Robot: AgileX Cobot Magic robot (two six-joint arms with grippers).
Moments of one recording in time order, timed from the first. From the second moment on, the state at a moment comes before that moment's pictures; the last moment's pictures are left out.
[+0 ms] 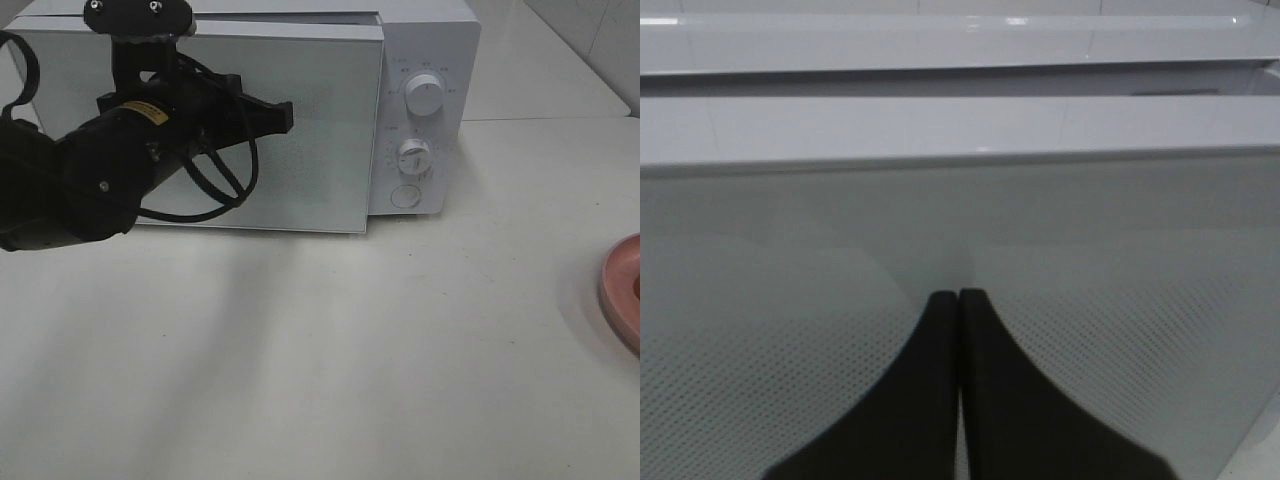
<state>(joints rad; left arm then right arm) -0.72 1.84 -0.90 -0.57 -0.75 0.28 0.04 0.00 -0.51 -0.07 1.04 0.05</state>
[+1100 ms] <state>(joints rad) -0.75 2.00 -1.15 -0.59 -0.66 0.39 0.04 0.00 -0.51 -0.07 1.04 0.05</state>
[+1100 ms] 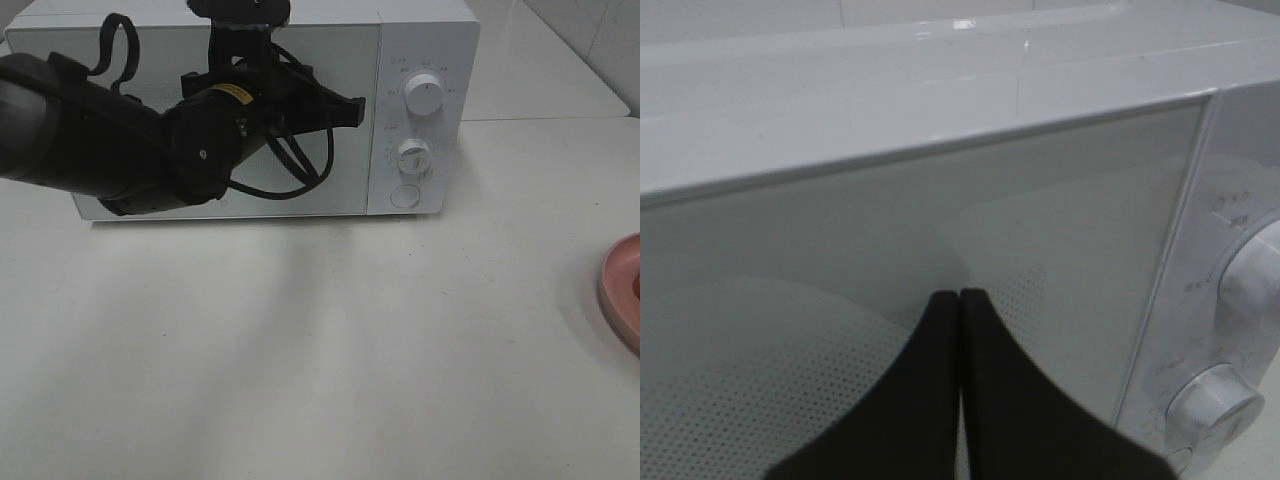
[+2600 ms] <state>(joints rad) -0.78 1.73 -0.97 -0.56 0.12 0.41 0.04 0.00 -0.51 -0.07 1.04 0.05</state>
